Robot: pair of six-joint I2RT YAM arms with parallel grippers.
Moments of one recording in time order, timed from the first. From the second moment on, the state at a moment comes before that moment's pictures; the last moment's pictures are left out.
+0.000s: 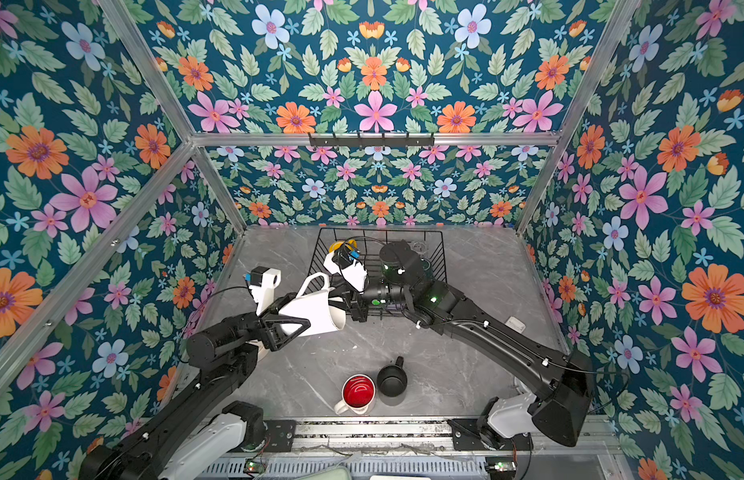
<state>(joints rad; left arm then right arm) -0.35 0.88 0.46 1.30 1.12 -1.38 0.87 1.39 1.34 -0.15 -0.65 0.05</state>
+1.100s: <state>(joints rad) -0.36 1.04 1.06 -0.26 0.76 -0.38 0.72 0.83 0.82 -0.18 0.01 0.40</state>
